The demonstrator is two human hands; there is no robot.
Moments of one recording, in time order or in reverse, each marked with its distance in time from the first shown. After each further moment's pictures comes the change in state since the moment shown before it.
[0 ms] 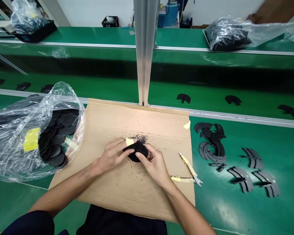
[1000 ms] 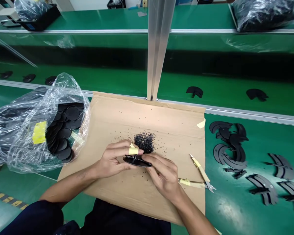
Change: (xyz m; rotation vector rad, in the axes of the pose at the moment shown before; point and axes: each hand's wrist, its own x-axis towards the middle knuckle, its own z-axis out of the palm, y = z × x) left_hand 0.013 0.021 -0.021 -0.472 -0.043 -0.095; right_hand -0.017 -0.001 -0.008 -0.361 0.054 -0.580
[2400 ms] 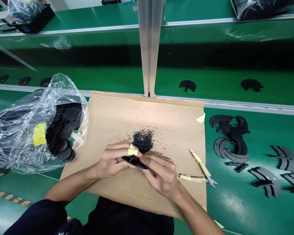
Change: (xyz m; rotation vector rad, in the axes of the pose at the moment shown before) left_hand -0.004 0.003 0.005 -0.042 -0.024 -0.034; right_hand 0.000 -0.006 0.002 -0.040 -0.001 -0.089
